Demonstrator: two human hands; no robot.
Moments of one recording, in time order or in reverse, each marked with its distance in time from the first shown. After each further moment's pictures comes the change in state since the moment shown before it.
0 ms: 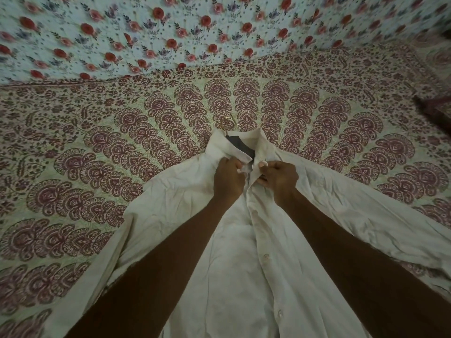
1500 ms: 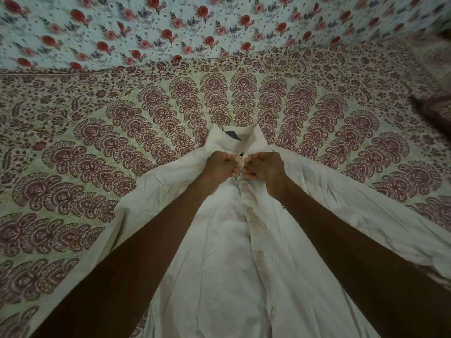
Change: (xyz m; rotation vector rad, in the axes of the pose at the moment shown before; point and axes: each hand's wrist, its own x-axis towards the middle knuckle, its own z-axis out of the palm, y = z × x) left_hand 0.021 0.000 -0.022 -0.633 -0.295 -0.330; right_hand 0.002 -0.019 0.016 -0.205 -0.192 0.081
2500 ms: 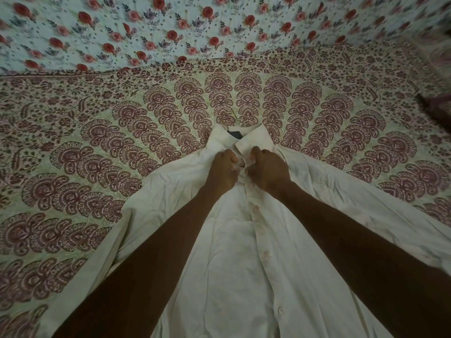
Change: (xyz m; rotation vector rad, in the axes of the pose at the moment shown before) left_hand 0.002 -0.021 -0.004 0.651 0.161 0.329; right_hand 0.004 0.010 0.001 -1.207 0.112 -0.611
